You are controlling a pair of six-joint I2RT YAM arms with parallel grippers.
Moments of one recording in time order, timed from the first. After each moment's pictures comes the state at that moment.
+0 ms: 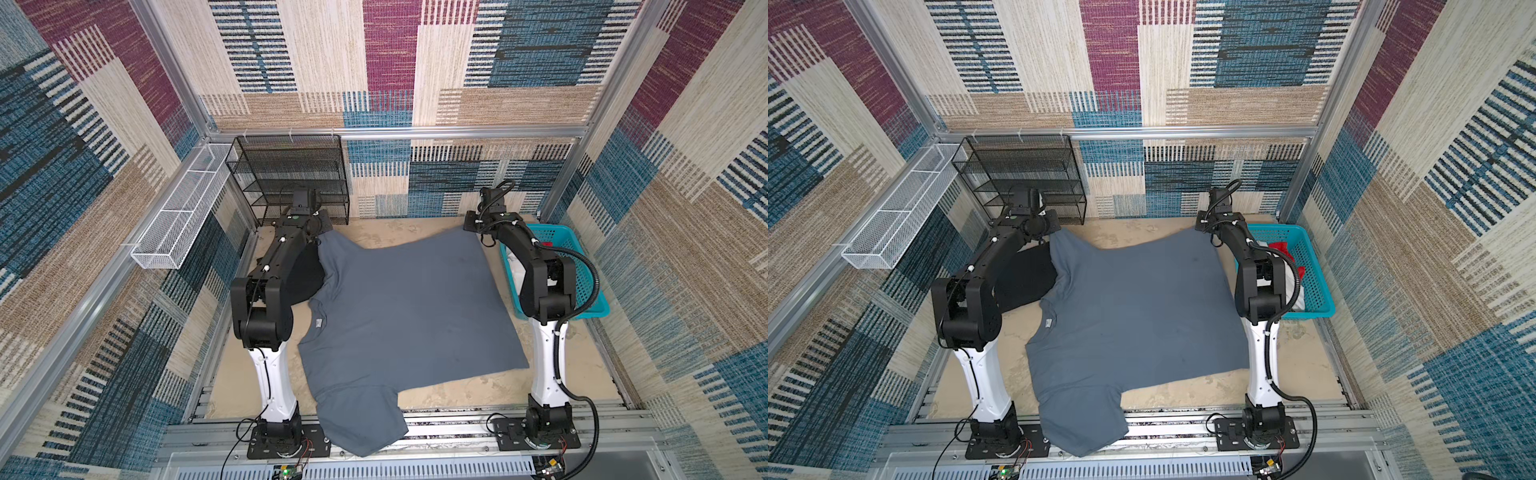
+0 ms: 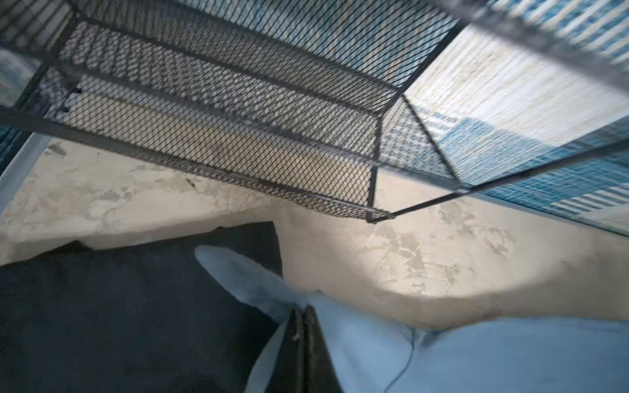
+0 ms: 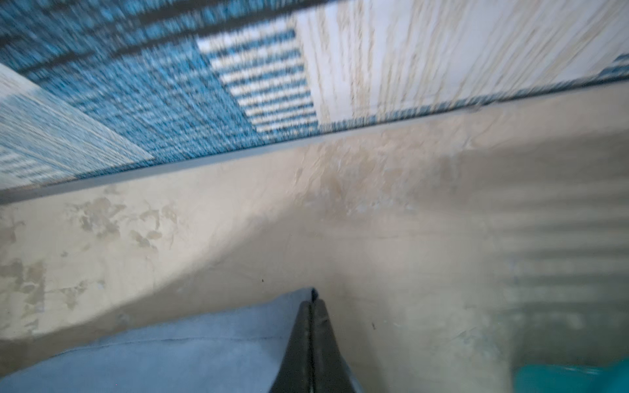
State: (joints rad) left arm -0.07 2.07 1.90 -0.53 -0.03 -0.32; right arm 0.07 2.30 2.05 -0.46 -0.02 0.25
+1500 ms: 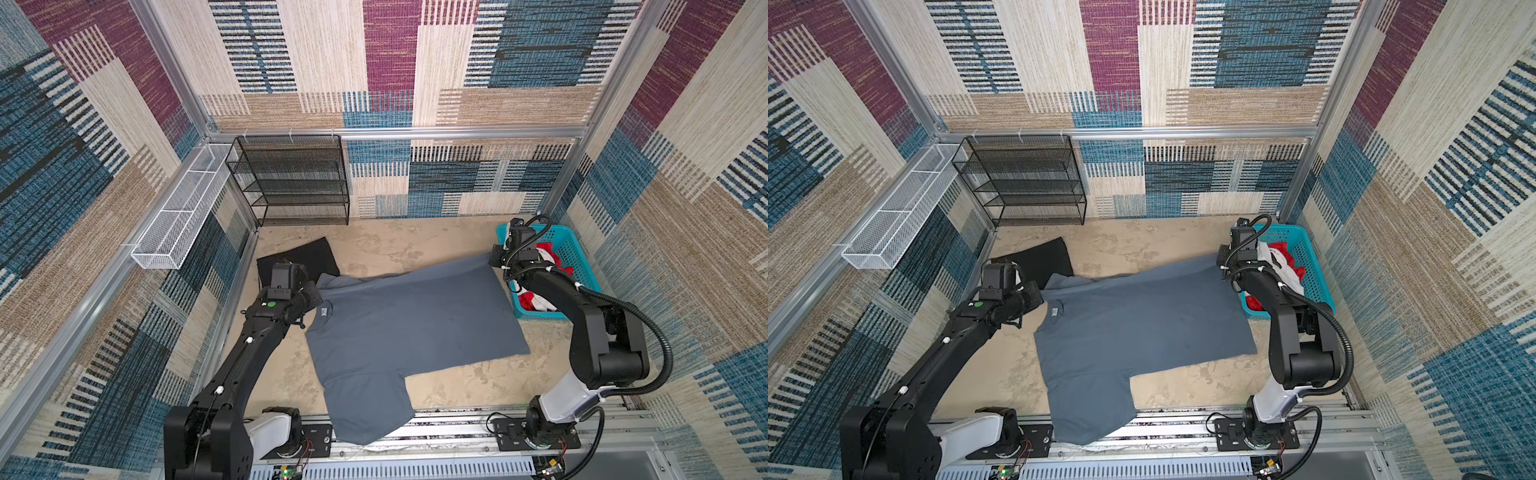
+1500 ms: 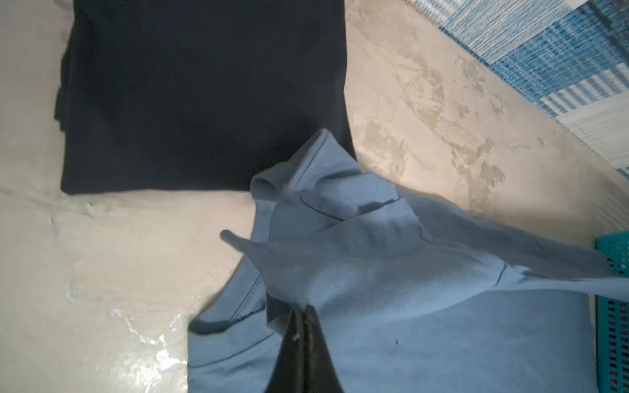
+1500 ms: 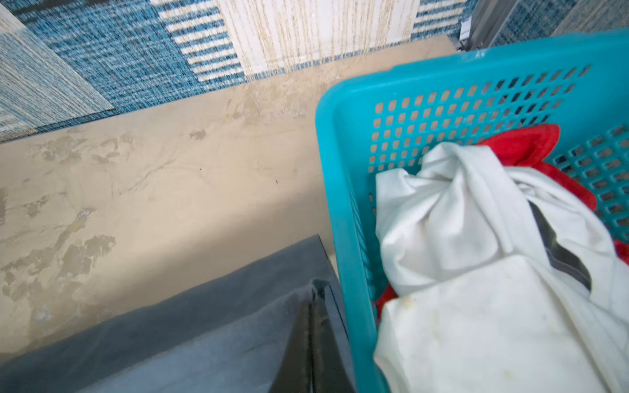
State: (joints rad) left arm -0.11 1.15 0.79 -0.50 0.02 -0.58; right arm 0.04 1.64 1.07 -0.10 0.13 0.22
